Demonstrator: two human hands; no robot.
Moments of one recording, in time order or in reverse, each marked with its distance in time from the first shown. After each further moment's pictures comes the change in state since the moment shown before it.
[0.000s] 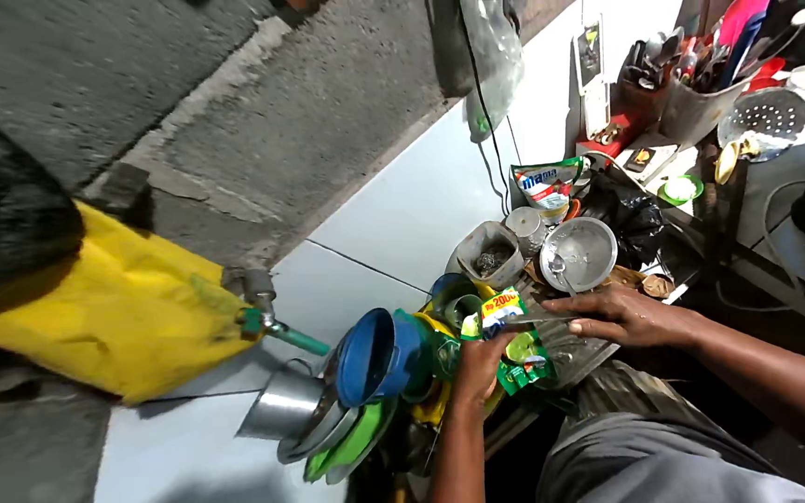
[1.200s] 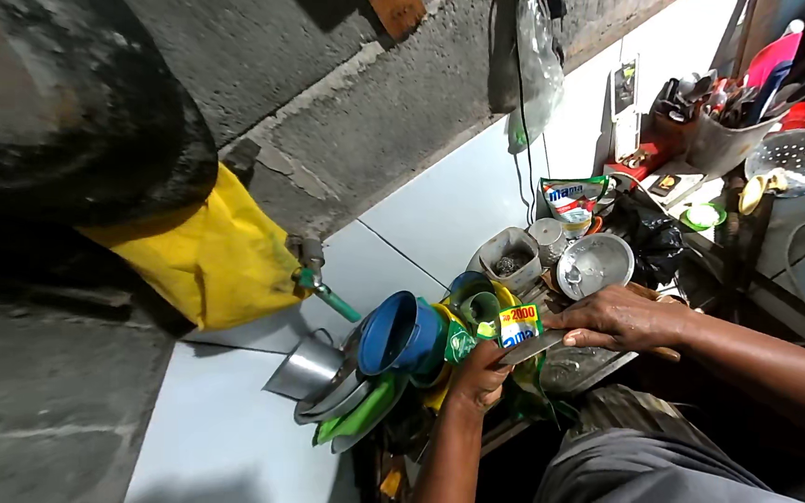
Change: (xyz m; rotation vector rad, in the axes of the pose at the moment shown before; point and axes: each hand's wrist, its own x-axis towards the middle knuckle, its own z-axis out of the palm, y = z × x) left_hand -0.044 0.019 -0.016 -0.101 -0.207 -0.057; right_hand 0.023 -0.033 -0.004 -0.314 -0.156 -0.273
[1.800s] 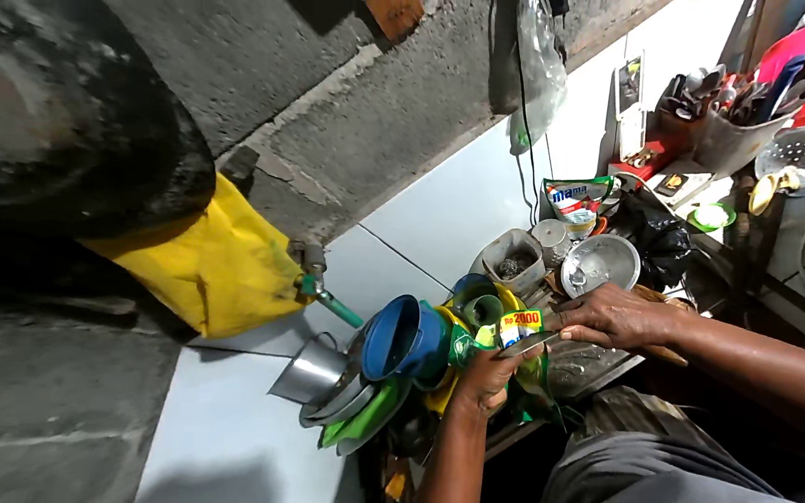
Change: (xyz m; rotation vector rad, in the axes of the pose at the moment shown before) left_hand 0.009 0.006 0.002 0.047 0.027 -0.063; right_hand 0.010 0.024 0.010 -0.035 0.054 -0.035
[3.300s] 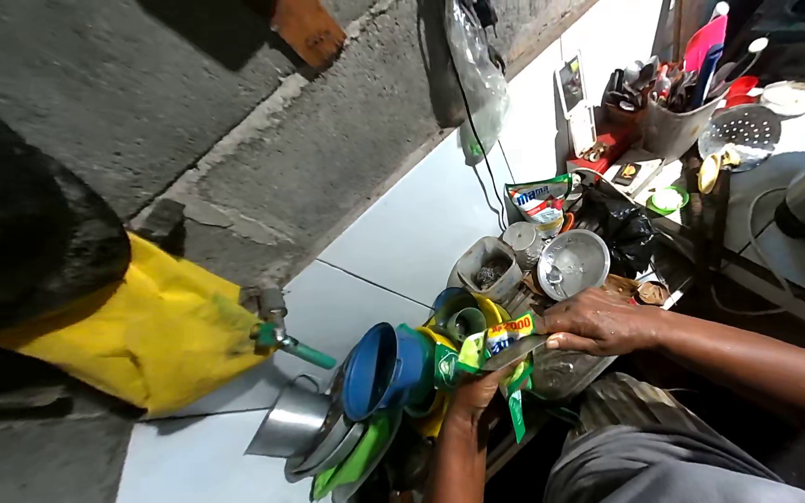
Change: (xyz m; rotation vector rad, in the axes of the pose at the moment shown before) left_hand 0.015 -0.011 -0.002 -0.160 -0.159 -0.018; right_hand -0.017 -0.012 -0.001 0.060 0.122 0.043
